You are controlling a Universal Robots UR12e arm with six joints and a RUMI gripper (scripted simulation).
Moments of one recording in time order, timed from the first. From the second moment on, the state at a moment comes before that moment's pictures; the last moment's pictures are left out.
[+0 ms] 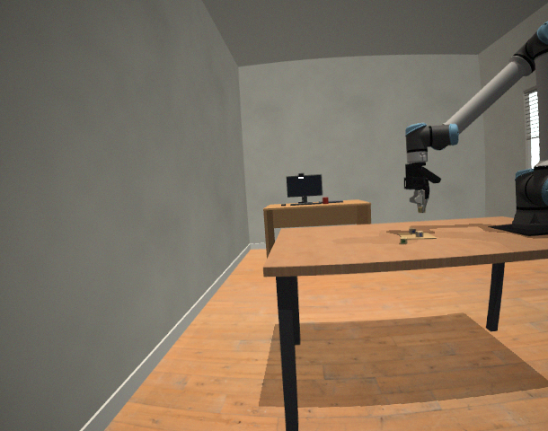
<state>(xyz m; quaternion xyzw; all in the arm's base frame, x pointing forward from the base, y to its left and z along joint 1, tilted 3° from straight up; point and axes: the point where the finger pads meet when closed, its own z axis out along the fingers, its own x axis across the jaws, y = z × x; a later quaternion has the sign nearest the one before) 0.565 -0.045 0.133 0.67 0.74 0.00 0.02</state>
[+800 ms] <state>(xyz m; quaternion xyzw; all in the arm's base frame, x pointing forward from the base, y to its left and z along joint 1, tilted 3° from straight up) 0.571 -0.039 0.133 0.84 0.54 0.01 0.02</state>
